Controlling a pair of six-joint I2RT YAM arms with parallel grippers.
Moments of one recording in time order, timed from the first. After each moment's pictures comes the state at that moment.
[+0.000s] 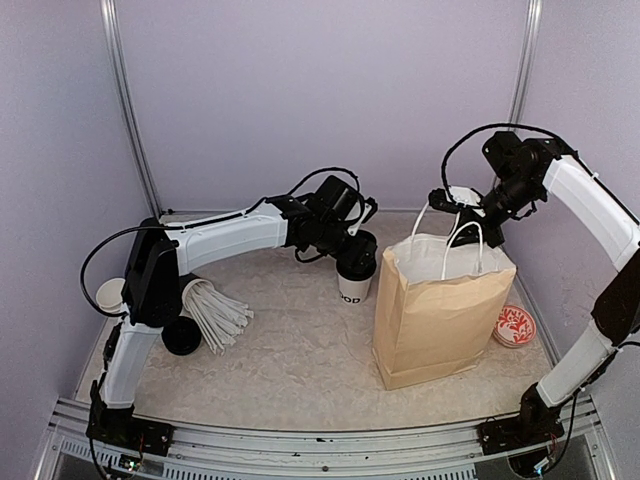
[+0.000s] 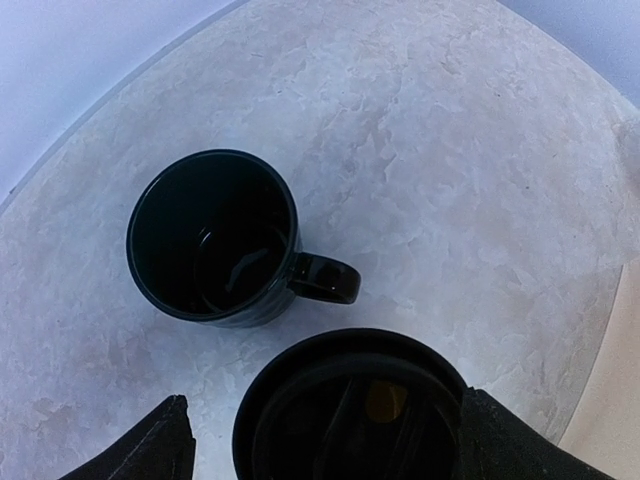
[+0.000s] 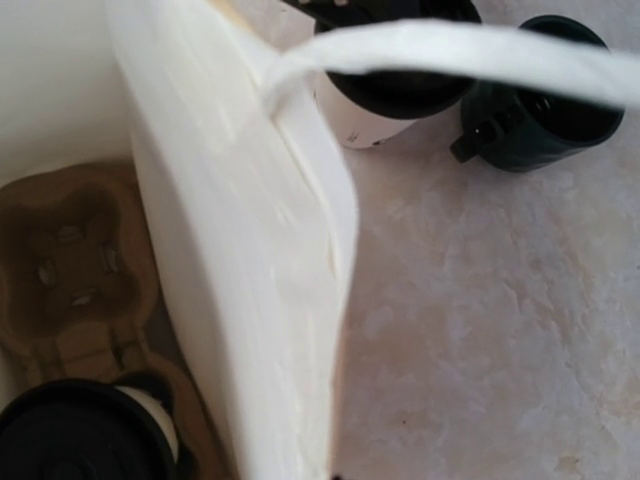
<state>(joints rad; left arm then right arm) -0.88 2.30 2.10 -0.57 -0.09 -0.04 0.26 1.56 1.70 -1.33 -0.46 -1.15</state>
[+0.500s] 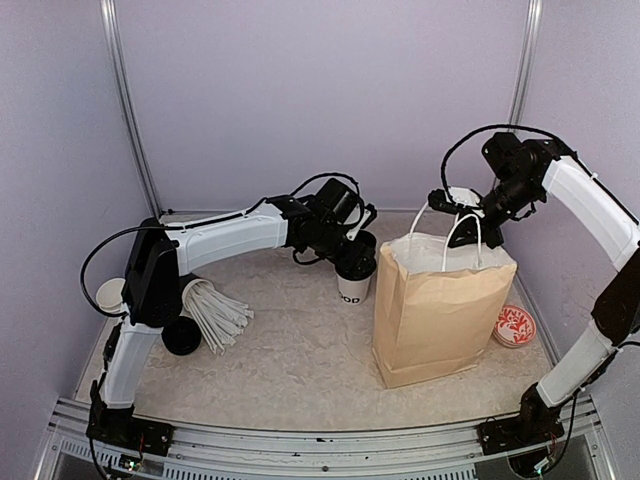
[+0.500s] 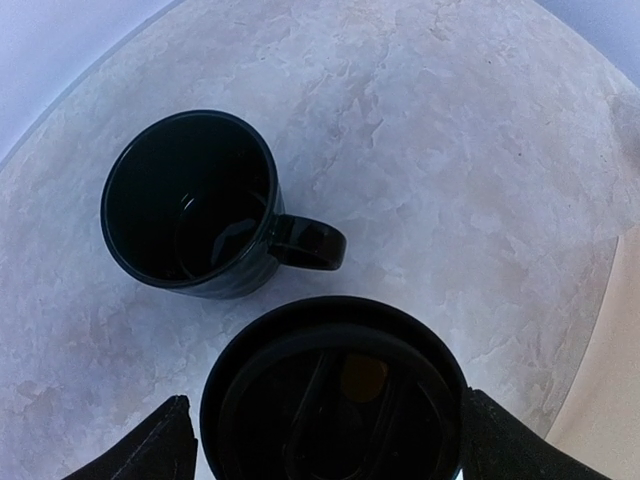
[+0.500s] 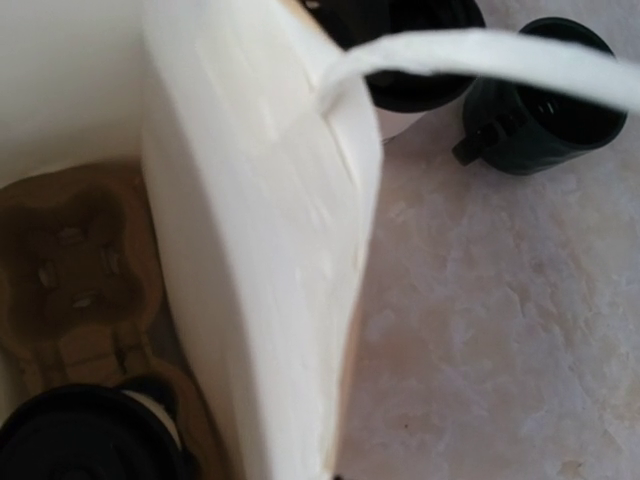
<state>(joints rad) -0.88 2.30 2.10 -0.63 -0.06 -0.05 0.26 1.56 1.69 -1.32 -0.46 -1.15</state>
